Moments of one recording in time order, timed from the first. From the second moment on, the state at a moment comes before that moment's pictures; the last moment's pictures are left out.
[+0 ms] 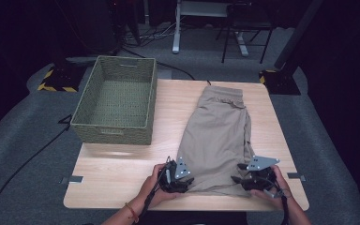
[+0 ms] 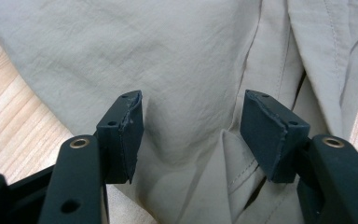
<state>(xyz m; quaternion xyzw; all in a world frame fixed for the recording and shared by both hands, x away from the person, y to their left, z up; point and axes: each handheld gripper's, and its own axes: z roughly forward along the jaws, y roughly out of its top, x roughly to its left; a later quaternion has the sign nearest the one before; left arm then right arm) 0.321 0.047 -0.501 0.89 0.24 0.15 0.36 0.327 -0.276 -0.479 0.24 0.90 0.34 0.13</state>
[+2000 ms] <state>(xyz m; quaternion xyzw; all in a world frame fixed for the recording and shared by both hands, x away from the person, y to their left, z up) 0.352 0.039 -0.488 0.91 0.19 0.10 0.35 0.401 -0.298 -0.453 0.35 0.84 0.35 0.22</state>
